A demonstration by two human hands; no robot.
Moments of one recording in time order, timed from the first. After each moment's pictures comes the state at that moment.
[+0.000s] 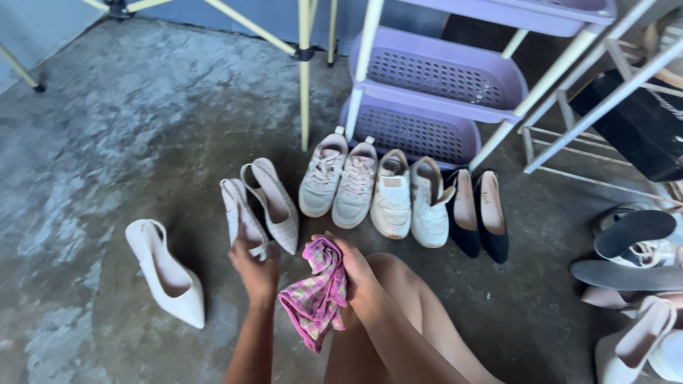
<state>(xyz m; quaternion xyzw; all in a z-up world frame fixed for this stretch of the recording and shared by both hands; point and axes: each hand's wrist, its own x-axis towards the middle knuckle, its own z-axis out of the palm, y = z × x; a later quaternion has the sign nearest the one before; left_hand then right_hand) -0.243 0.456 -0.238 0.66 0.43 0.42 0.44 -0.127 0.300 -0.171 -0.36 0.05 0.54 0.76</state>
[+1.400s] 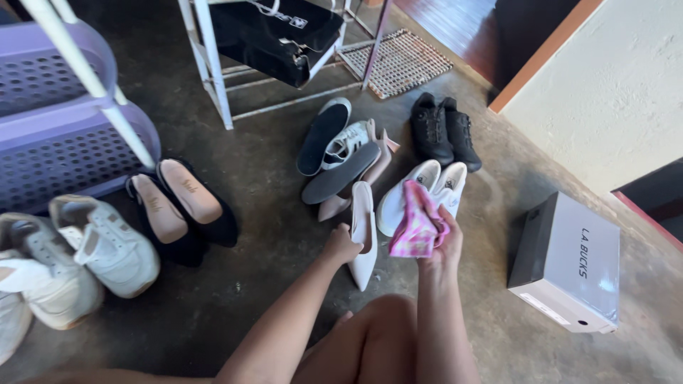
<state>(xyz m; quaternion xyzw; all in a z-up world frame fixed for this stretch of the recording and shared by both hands) 0.112 -0.243 -0.290 0.86 -0.06 -0.21 0.45 0.032 -0.420 -0.127 -0.14 0.13 -0.14 0.97</state>
